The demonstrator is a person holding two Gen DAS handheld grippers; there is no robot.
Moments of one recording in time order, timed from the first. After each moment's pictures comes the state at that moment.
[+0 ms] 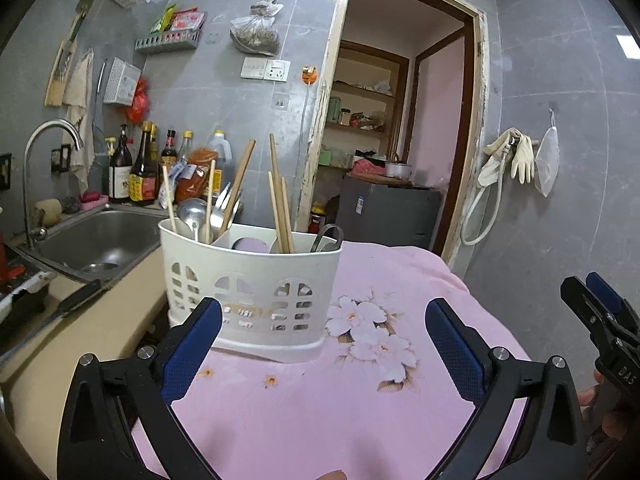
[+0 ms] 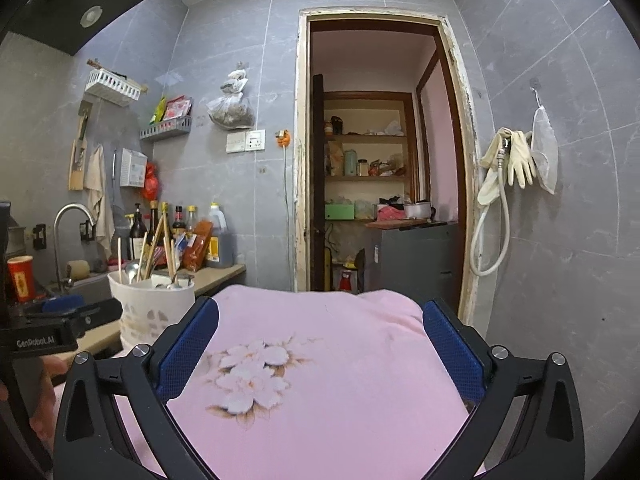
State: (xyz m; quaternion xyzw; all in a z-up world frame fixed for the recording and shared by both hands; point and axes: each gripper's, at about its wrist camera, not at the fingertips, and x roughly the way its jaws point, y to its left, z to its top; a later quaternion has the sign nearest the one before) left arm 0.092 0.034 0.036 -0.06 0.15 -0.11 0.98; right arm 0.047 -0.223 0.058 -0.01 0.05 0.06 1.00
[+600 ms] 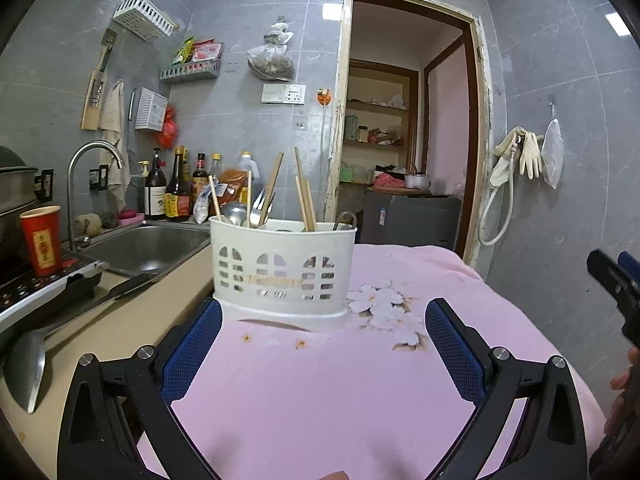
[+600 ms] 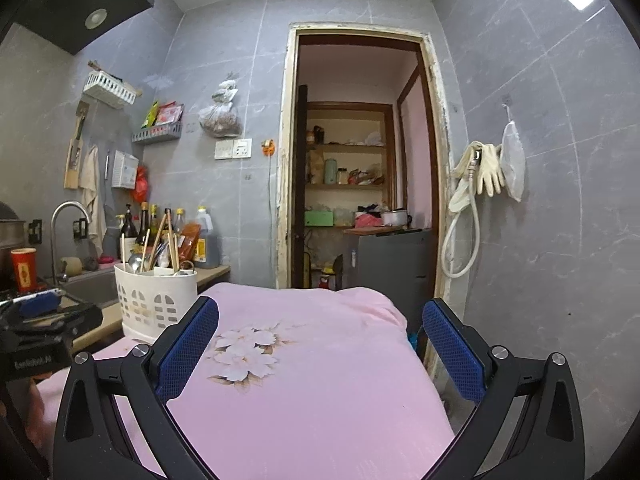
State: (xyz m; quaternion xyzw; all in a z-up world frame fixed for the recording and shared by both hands) left arm 0.024 0.031 0.013 -0.03 0.11 -0.06 0.99; right arm -0.015 -0.223 0.051 -0.02 0.02 0.02 1.00
